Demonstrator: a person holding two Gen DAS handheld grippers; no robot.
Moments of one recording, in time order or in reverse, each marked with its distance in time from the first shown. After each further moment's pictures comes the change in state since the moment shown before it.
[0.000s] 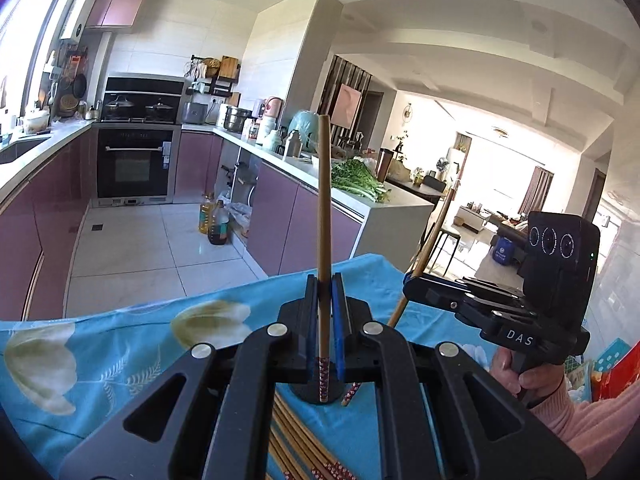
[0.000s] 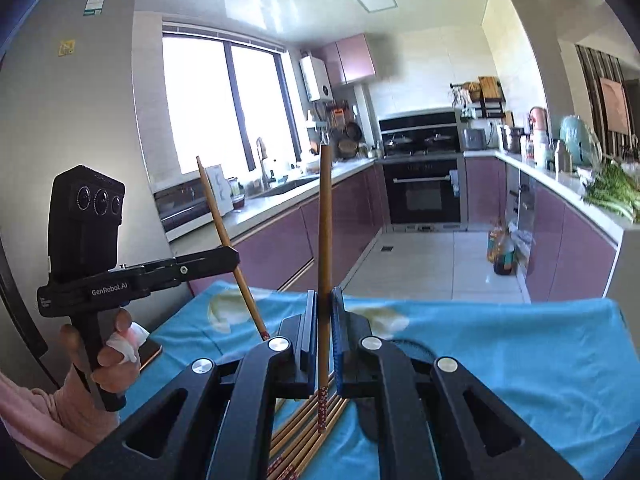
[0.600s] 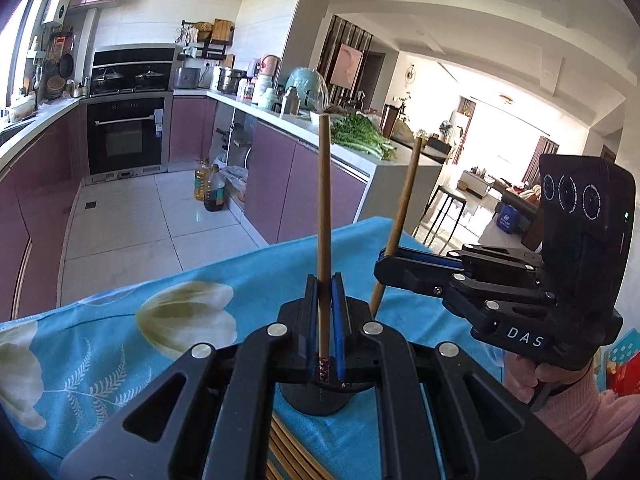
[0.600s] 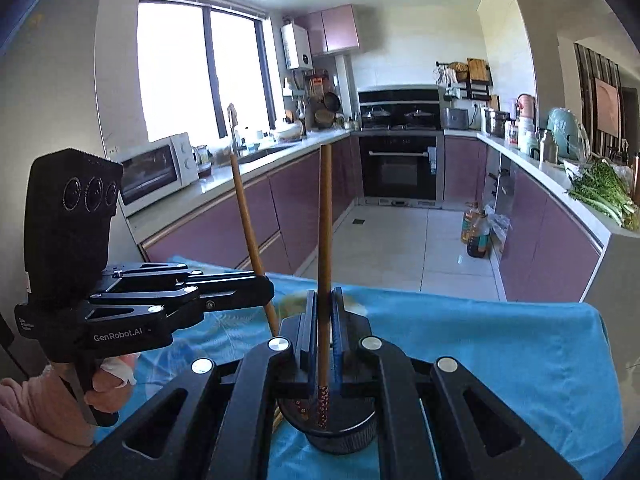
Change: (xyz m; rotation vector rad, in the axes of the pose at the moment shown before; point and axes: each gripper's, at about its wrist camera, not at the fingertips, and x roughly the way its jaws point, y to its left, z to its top) left arm 0.112 -0.010 -0.032 0.022 0.176 0.016; right arm 0.062 -0.037 -0.013 -0.024 0.201 -0.093
